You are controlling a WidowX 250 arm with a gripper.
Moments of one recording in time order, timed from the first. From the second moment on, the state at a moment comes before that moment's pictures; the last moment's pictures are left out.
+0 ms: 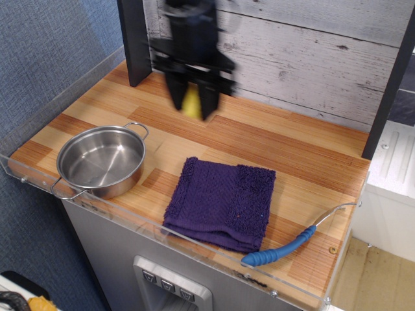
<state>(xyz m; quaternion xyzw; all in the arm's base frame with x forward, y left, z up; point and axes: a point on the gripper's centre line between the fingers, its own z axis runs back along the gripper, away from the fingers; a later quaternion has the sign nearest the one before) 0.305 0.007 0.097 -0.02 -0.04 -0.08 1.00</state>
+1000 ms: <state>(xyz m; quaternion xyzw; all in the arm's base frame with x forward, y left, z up) 0.337 -0.045 0.026 0.05 0.03 0.01 1.00</state>
